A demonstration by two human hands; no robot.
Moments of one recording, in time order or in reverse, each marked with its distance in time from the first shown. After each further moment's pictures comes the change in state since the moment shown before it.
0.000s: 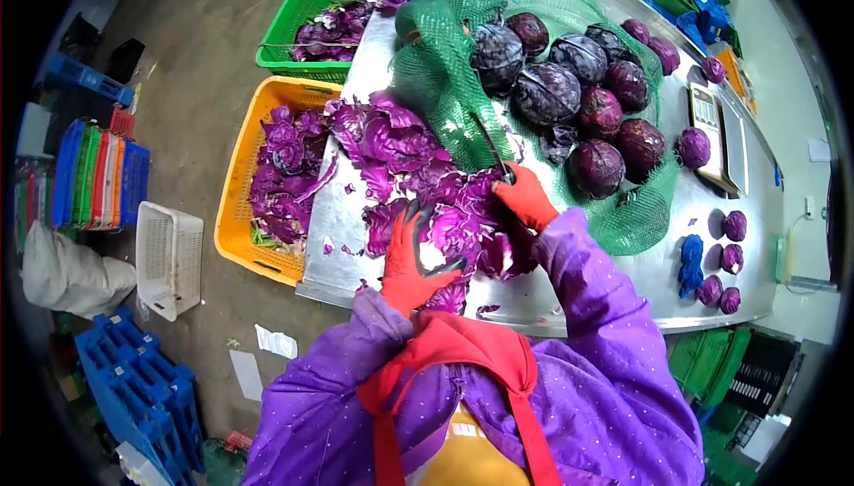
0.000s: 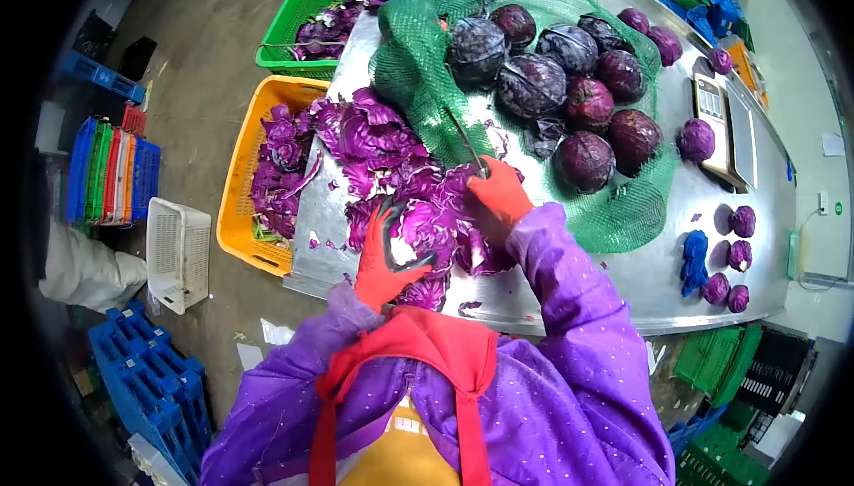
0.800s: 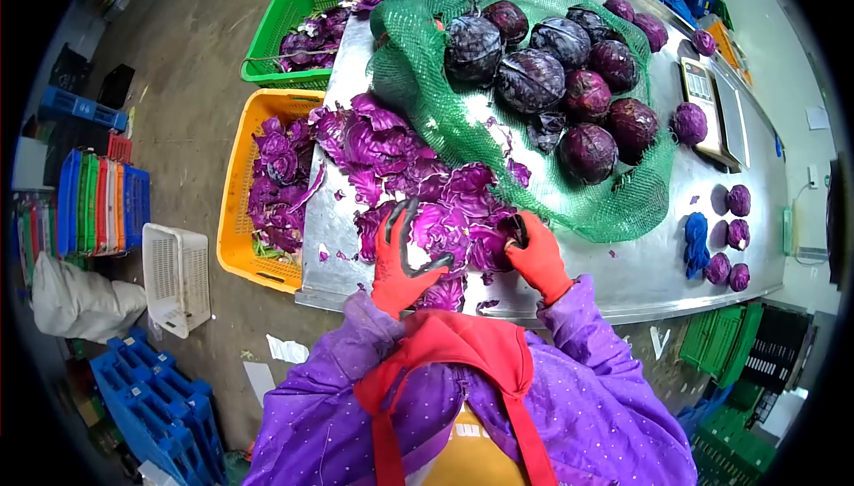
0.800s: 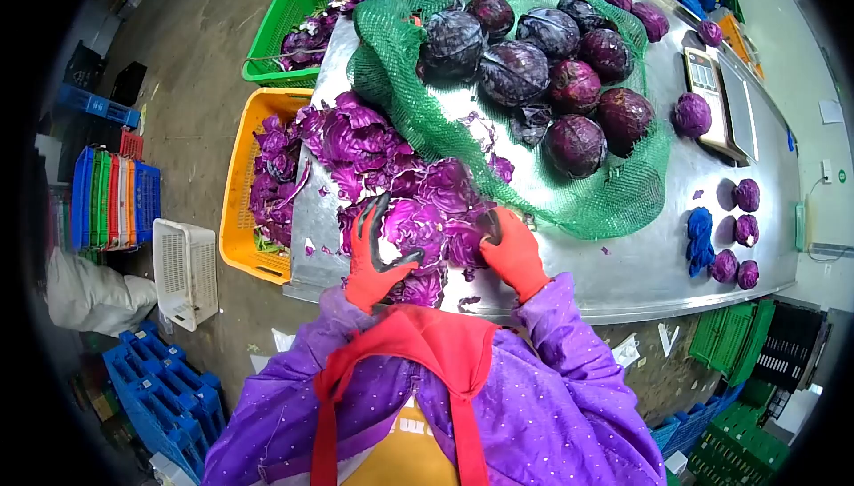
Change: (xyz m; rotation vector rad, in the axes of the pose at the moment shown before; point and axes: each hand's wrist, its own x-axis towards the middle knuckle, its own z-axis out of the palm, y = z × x) left_hand 0.007 0.010 -0.012 0.032 -0.045 0.027; right_hand -0.116 0.005 0.006 -0.220 0.157 0.000
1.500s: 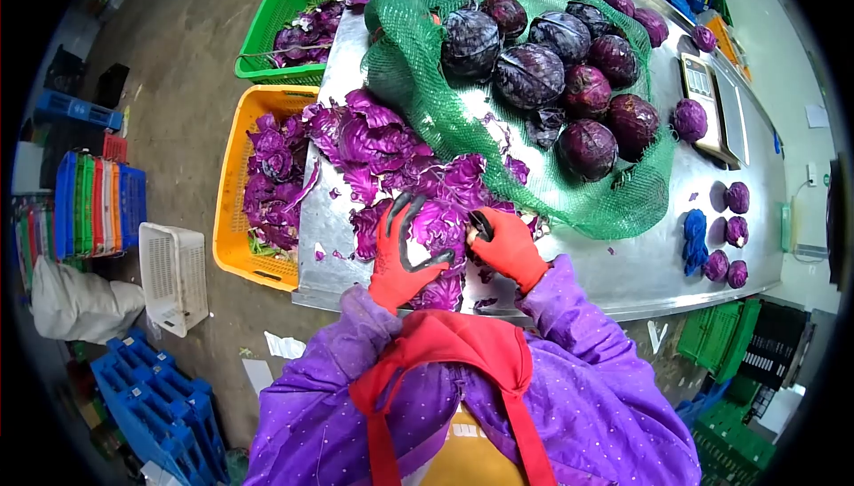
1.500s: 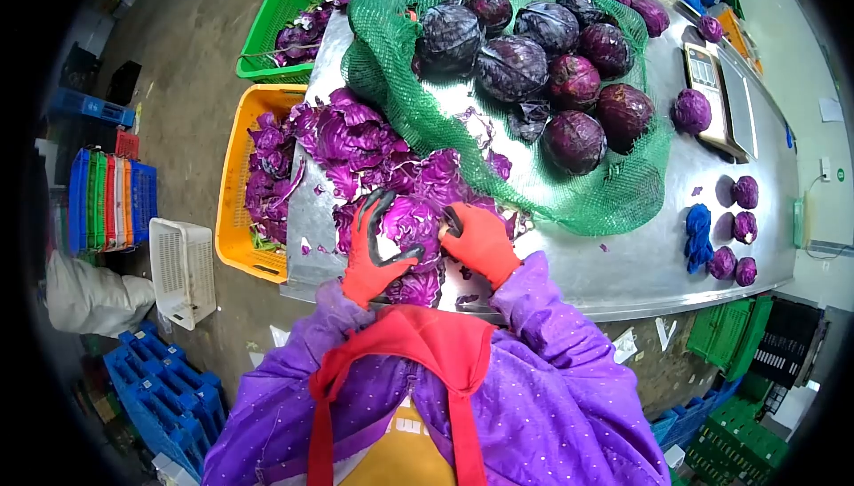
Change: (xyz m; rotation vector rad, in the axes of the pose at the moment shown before) left_hand 0.010 0.002 -0.001 -0.064 -0.073 -0.026; right_hand 0.025 -0.032 0.017 -0.061 -0.174 -0.050
